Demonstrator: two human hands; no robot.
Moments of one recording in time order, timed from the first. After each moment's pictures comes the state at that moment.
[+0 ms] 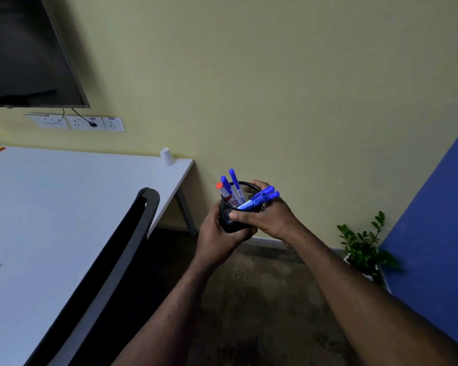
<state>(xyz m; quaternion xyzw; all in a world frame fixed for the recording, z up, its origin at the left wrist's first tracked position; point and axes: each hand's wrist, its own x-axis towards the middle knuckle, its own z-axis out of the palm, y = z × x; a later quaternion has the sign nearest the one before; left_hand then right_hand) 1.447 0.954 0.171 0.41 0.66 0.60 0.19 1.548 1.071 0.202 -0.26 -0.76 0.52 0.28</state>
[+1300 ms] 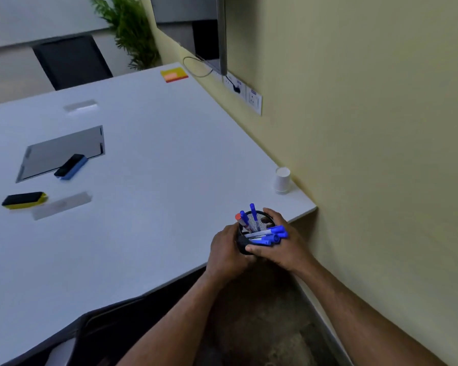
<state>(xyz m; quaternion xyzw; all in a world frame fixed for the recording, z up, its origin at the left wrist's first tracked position) 1.061 1.199 0.072 0.02 0.91 0.40 0.03 1.050 1.368 0.090 0.04 -0.85 0.51 -0.09</state>
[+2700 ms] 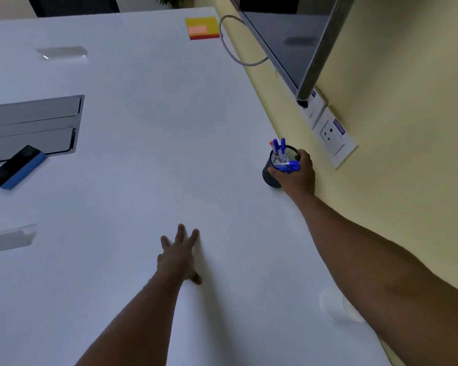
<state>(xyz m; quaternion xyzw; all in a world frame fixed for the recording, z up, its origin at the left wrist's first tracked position) 0.703 1.033 -0.048 -0.15 0.92 0.12 0.34 0.490 1.283 0.001 -0.07 -0.89 0.44 0.06</state>
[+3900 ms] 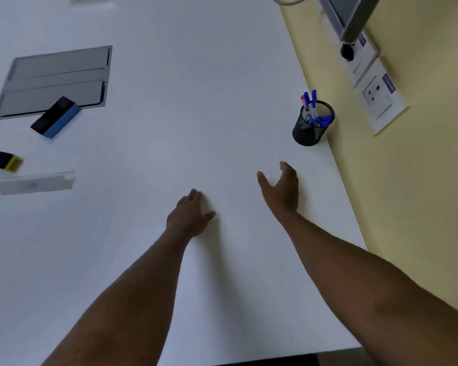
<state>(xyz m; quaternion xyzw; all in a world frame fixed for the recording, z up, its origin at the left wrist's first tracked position) 0.727 1.015 -0.044 -0.20 0.94 0.17 0.23 0.611 1.221 -0.056 -0.05 -0.90 0.43 -0.05</state>
